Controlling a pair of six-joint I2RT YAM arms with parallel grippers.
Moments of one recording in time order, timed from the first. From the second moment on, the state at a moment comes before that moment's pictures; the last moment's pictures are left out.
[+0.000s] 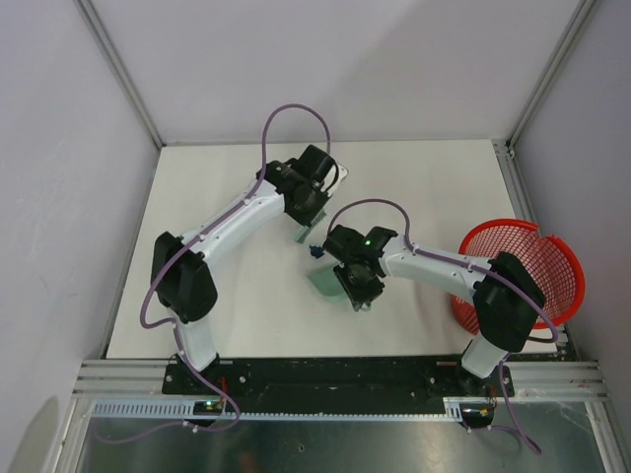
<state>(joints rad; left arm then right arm) -0.67 1.83 1.73 -0.99 -0.15 0.09 0.93 1.66 1.22 -0.94 0.01 0.41</state>
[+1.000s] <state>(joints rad) -0.78 1.93 1.71 -0.97 -0.34 0.03 0.96 1.70 1.22 -0.95 0.09 0.44</state>
